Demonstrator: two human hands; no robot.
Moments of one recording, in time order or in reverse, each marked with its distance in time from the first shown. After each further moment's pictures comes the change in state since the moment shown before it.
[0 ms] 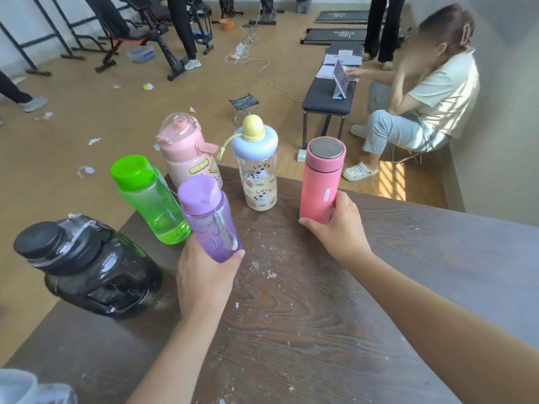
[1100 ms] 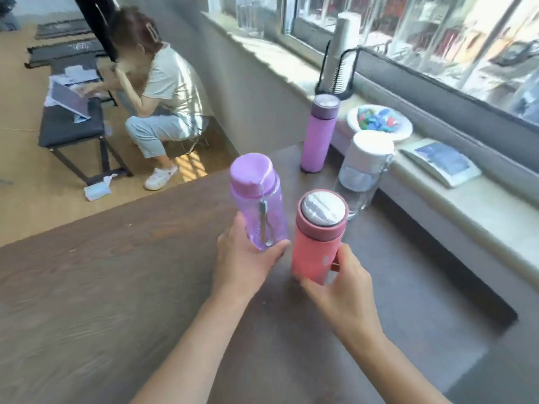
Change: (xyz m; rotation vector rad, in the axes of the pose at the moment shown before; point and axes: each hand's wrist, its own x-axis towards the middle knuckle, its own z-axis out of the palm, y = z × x) left_hand -0.349 0.235 0.202 -0.178 -0.869 0.626; right_hand -0.329 0.191 -0.297 0.091 0.651 0.481
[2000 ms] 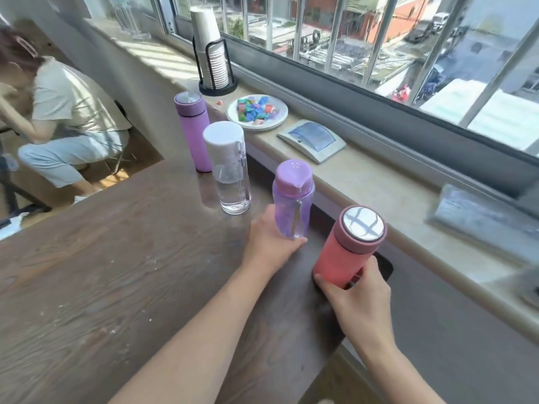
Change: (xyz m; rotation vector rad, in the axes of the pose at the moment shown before) left_hand -0.049 0.112 0.213 0.059 -0.408 0.174; right_hand -0.039 0.115 -0.165 0.070 0.374 0.330
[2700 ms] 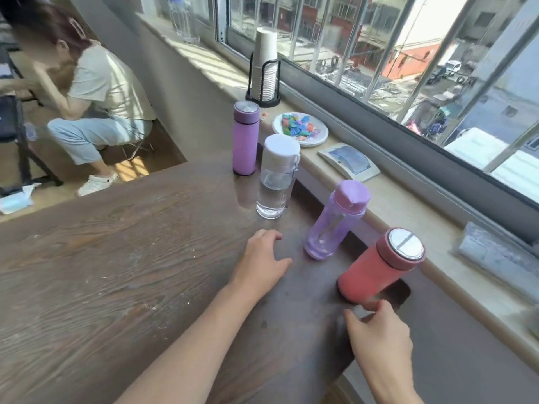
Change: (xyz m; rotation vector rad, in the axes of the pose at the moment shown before) left_hand -0.026 -0.058 -0.063 0.107 -0.053 0.068; right_hand -0.044 -0.027 0.007 -0.434 0.003 0.234
